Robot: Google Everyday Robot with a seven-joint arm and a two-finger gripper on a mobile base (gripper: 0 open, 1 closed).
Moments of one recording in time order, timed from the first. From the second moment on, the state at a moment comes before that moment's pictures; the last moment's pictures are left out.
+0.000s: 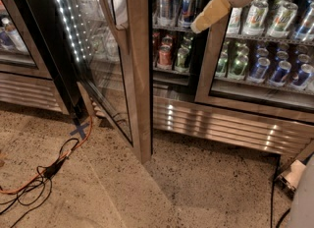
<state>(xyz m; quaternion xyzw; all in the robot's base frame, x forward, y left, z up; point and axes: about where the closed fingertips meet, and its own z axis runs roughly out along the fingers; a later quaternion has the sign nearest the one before) 0.708 -0.161 0.977 -0.42 0.83 0.06 0.36</state>
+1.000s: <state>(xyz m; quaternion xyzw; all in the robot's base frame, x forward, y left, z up) 0.693 -0.123 0.968 -0.43 0.79 0.16 0.40</state>
